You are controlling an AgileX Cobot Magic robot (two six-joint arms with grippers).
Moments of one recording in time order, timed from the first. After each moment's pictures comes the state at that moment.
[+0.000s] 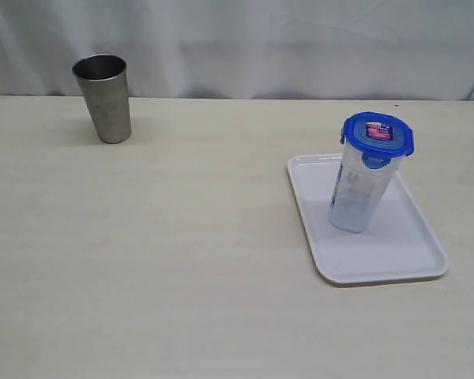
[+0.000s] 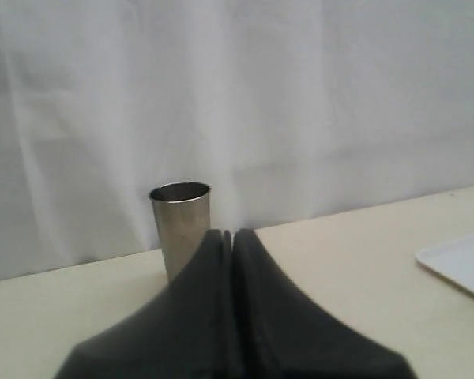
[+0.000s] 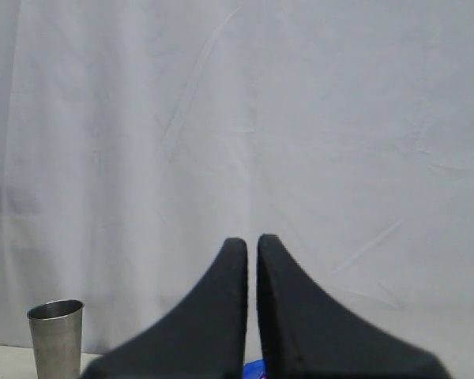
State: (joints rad) left arm -0.28 0.00 -0.01 -0.19 0.03 0.28; right arm -0.15 0.00 -0.20 1.74 0.37 -1.61
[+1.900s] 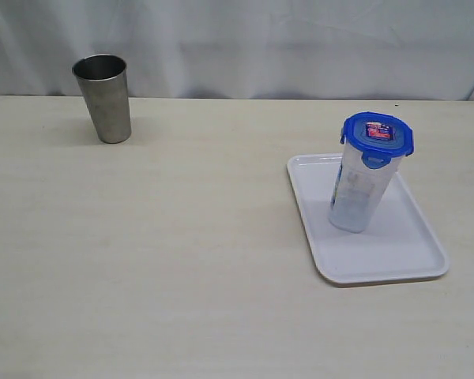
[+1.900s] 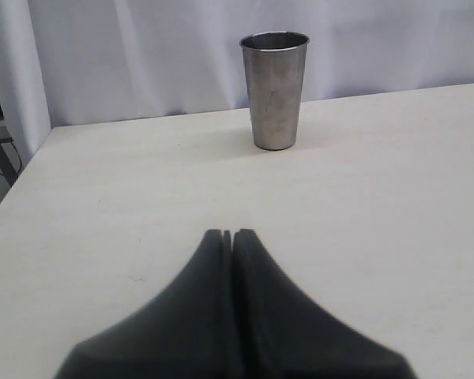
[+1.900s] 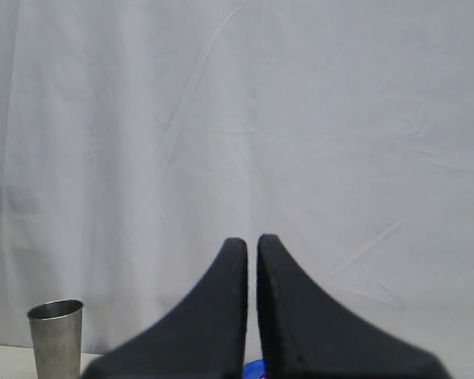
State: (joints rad) left arm -0.05 0.00 0.00 -0.05 0.32 0.16; right arm -0.15 0.00 -0.20 1.74 0.37 -1.61
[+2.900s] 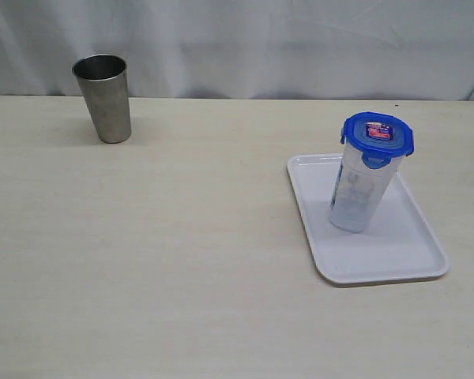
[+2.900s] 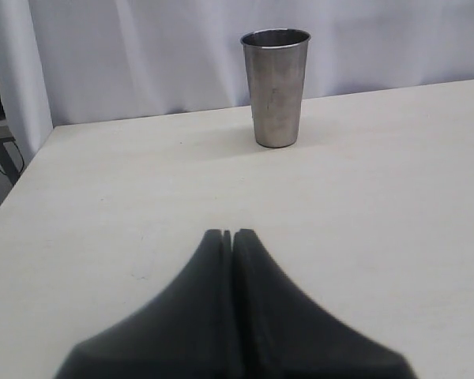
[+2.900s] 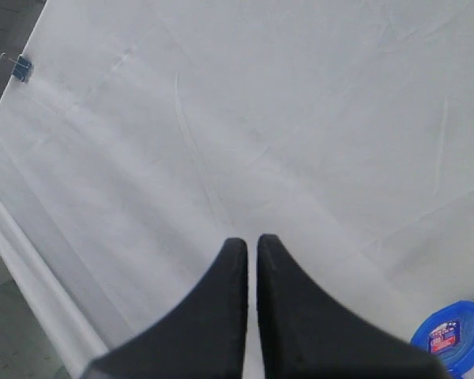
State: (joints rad) left arm -0.05 0.00 0.00 -0.05 0.32 0.16; right arm -0.14 0.00 -0.21 1.74 0.26 -0.82
